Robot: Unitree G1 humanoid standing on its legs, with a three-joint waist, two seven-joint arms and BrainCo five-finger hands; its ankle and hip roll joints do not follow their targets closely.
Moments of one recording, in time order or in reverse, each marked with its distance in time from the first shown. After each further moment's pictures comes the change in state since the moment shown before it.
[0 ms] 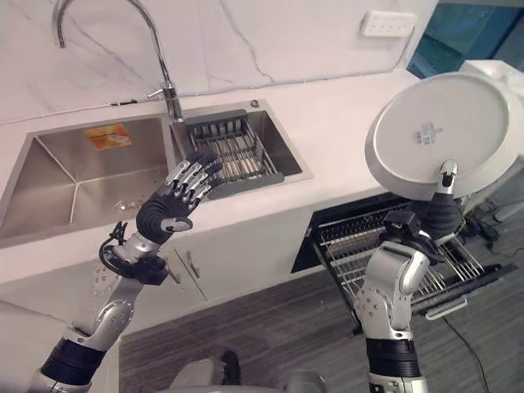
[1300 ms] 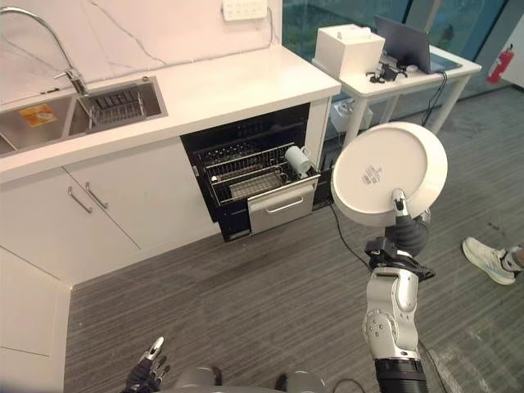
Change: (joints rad) left arm 0.250 -0.303 0.327 1.309 -0.060 0.053 0.150; right arm 0.125 -0.038 0.002 0.113 -0.001 0.181 0.257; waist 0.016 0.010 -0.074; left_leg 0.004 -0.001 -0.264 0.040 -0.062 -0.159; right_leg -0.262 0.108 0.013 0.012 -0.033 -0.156
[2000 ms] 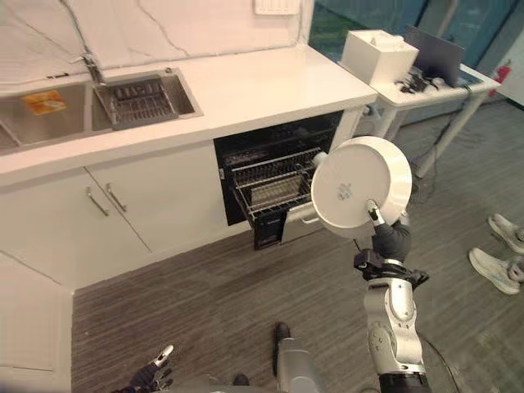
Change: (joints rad) left arm -0.053 0.063 -0.046 0.113 0.129 0.121 -0.009; right arm 0.066 -0.020 0.036 -0.032 -0.159 0.093 0.064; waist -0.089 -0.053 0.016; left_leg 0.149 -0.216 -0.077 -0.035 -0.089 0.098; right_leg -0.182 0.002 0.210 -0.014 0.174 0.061
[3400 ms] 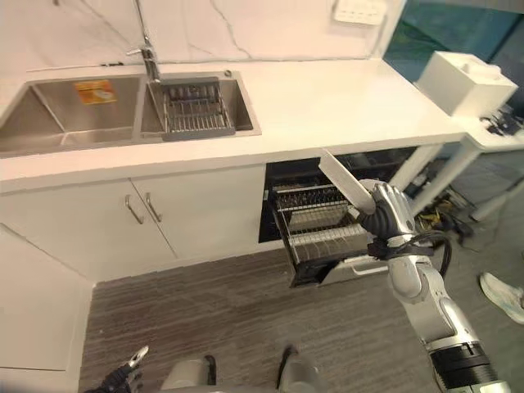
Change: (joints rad) left arm 0.011 0.054 0.066 0.007 0.099 0.050 0.014; right arm -0.124 -0.444 0.121 0.112 -1.069 0.137 -0.234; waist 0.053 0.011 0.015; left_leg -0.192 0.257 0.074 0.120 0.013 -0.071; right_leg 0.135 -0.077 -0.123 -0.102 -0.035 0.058
